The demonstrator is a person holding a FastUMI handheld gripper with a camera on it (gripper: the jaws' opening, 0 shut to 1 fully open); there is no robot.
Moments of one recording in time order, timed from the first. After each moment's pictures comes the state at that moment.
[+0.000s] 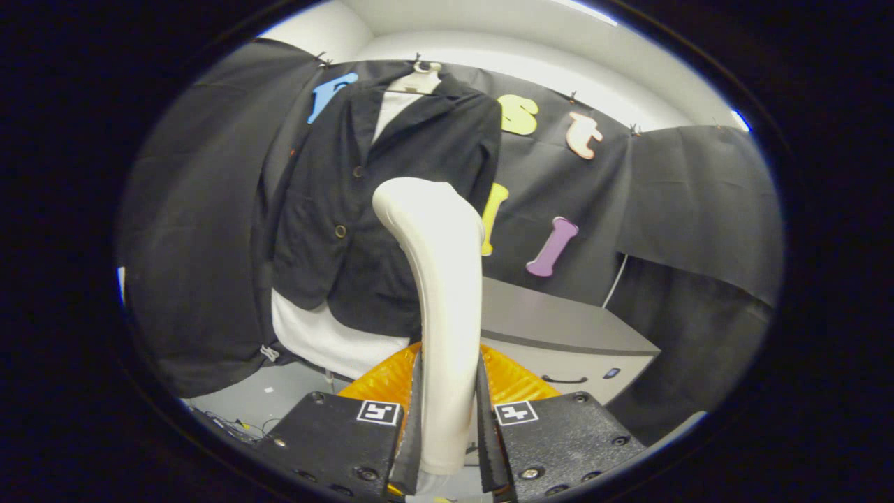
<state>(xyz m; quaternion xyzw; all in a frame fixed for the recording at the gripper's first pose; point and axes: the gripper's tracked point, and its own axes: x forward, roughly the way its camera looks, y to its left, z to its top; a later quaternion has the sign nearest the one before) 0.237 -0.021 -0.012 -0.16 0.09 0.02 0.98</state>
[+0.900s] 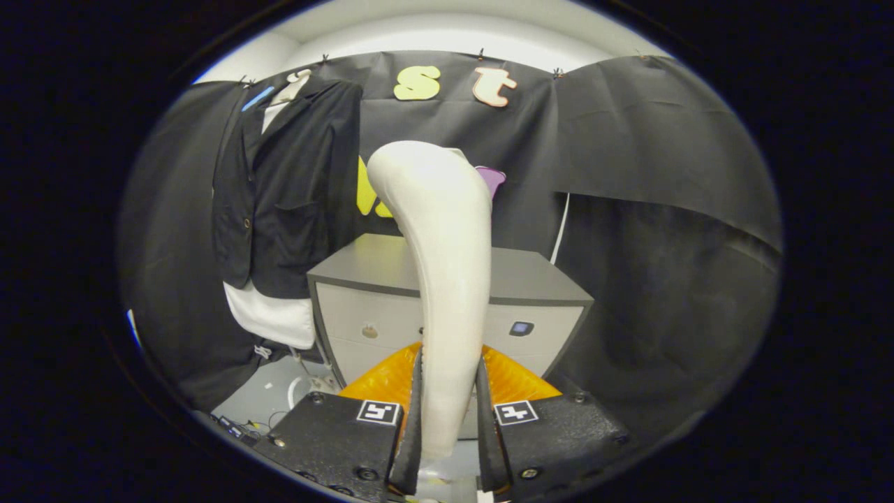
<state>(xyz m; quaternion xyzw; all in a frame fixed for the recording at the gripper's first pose) 0.214 -0.270 -0.003 -0.07 0.15 -0.01 0.99</state>
